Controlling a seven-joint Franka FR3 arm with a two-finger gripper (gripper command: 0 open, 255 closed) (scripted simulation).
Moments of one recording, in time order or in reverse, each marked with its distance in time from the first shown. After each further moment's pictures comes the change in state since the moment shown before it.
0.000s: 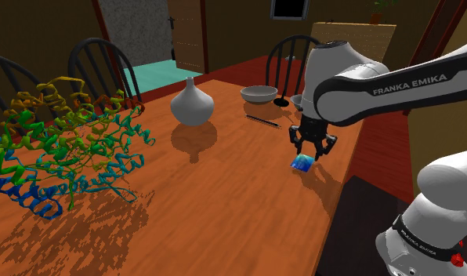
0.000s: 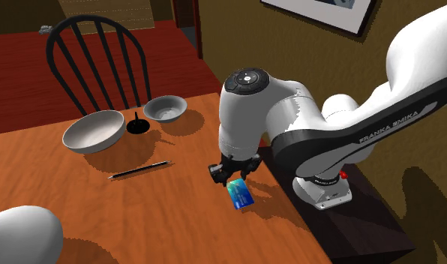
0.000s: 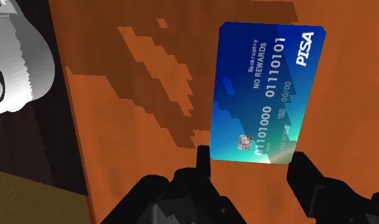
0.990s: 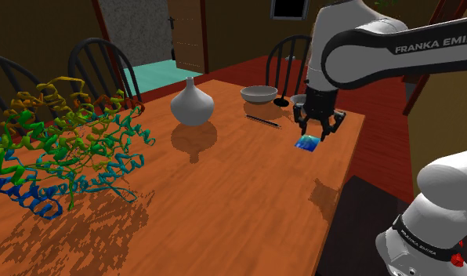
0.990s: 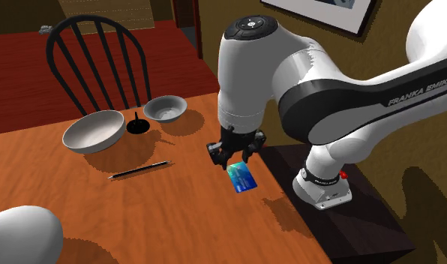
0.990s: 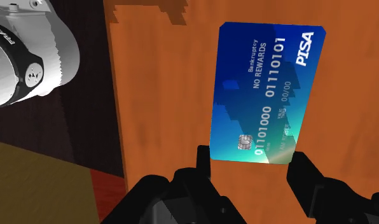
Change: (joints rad) arm -0.004 -0.070 -0.089 0.148 -0.051 -0.219 -0.021
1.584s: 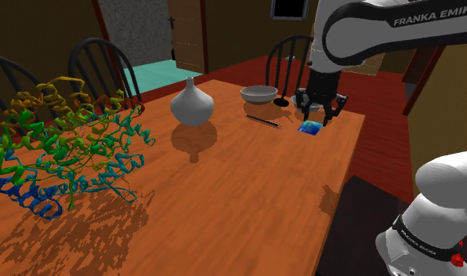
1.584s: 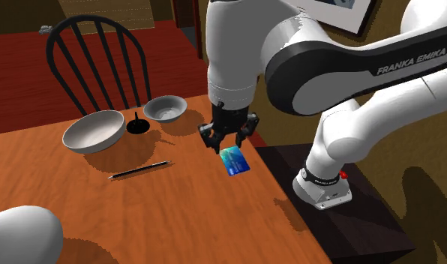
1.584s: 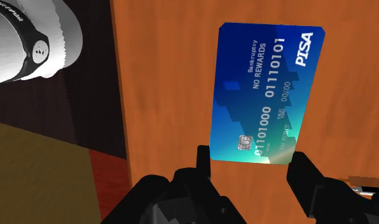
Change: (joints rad) arm -0.046 0.037 -0.055 0.099 -0.056 -0.063 -0.044
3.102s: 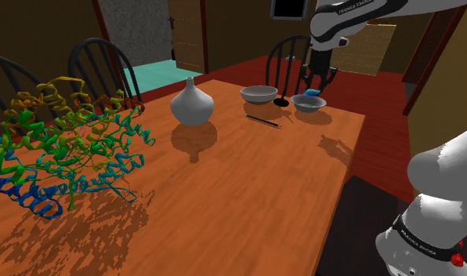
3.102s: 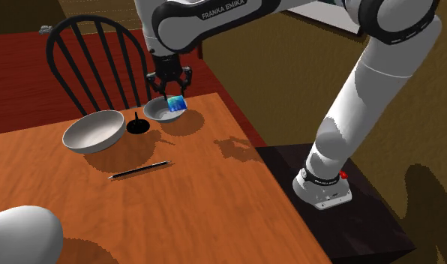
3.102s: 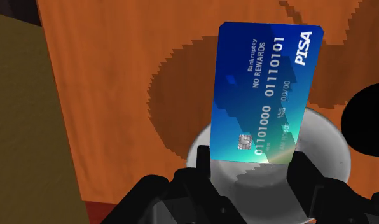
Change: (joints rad) arm -0.305 0.646 -0.142 0.479 -0.329 0.144 -0.235
